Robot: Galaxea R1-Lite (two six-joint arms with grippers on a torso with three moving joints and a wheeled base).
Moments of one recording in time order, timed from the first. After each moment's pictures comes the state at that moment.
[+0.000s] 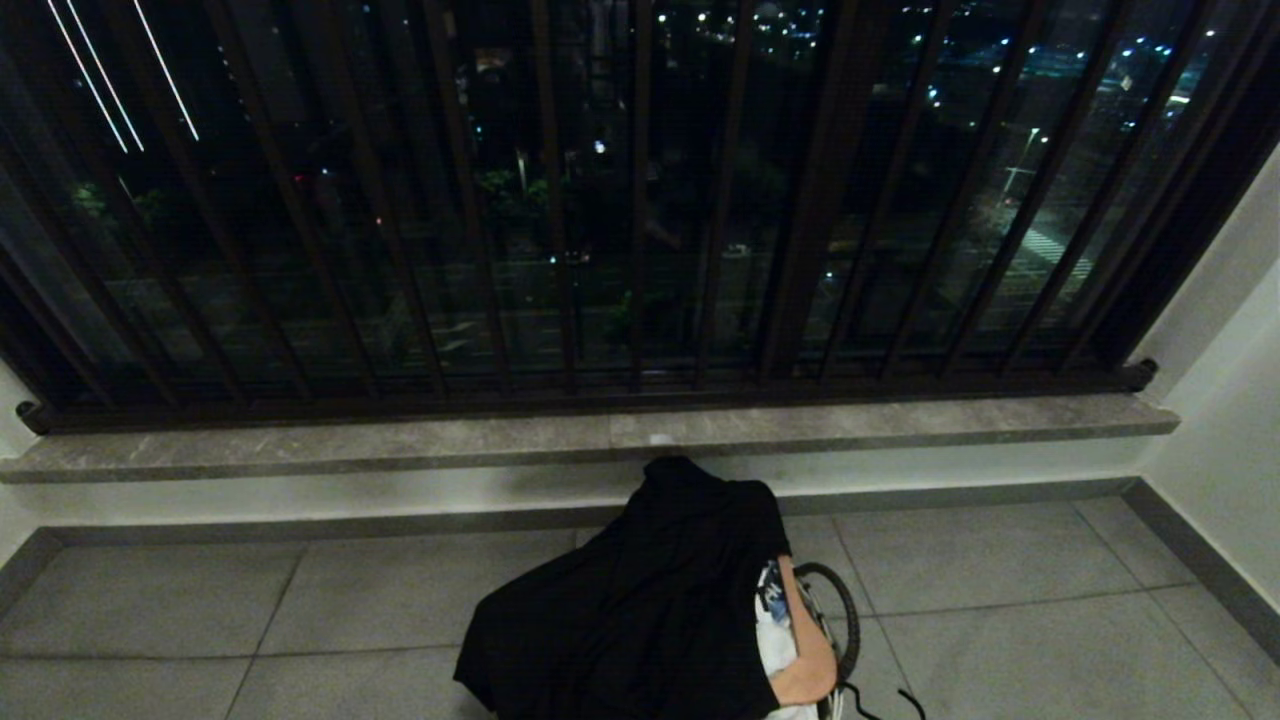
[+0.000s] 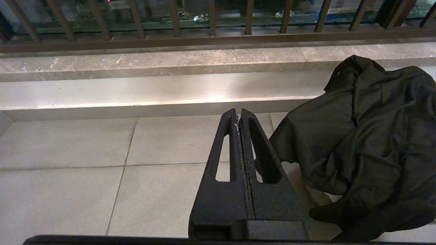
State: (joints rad) left arm 0.01 0.00 0.00 -0.01 0.00 0.00; right arm -0.01 0.00 0.00 0.00 -0.02 0.04
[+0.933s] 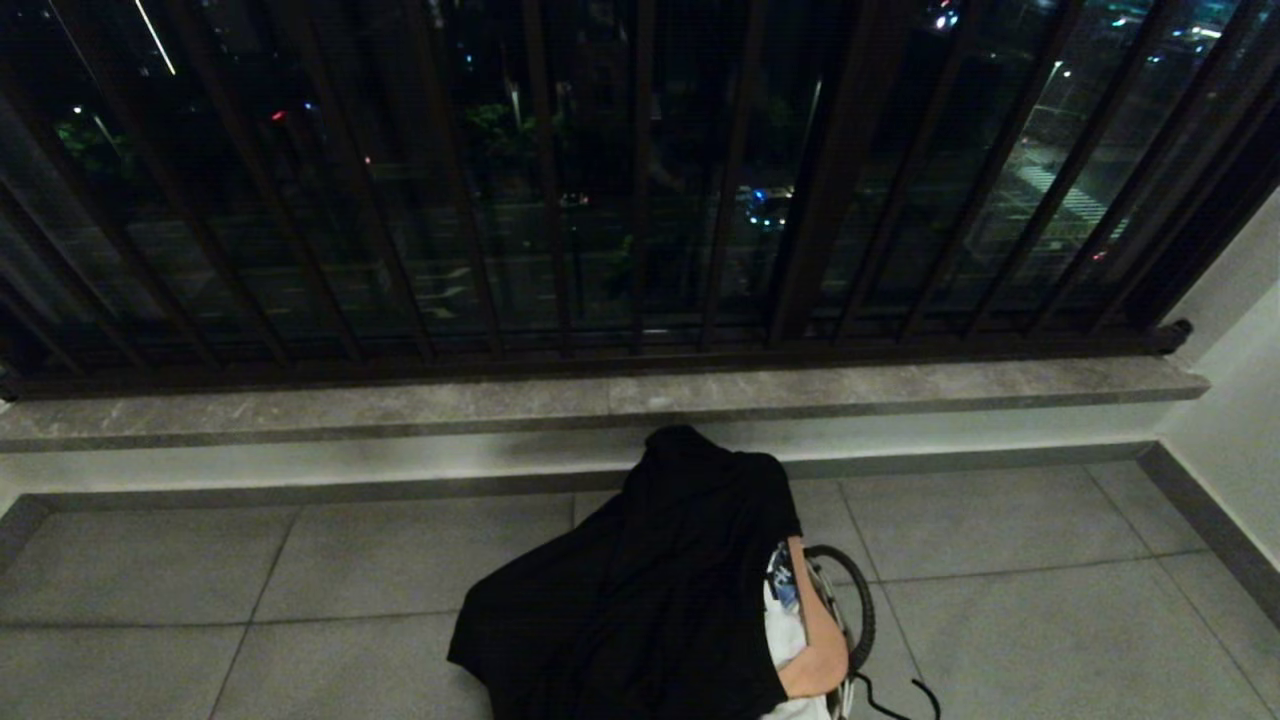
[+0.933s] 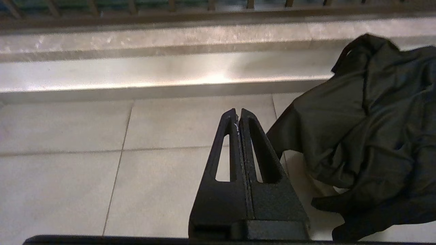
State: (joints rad) left arm 0.01 0.00 0.00 -0.01 0.00 0.00; right arm -0.01 0.00 0.00 0.00 -0.02 0.04
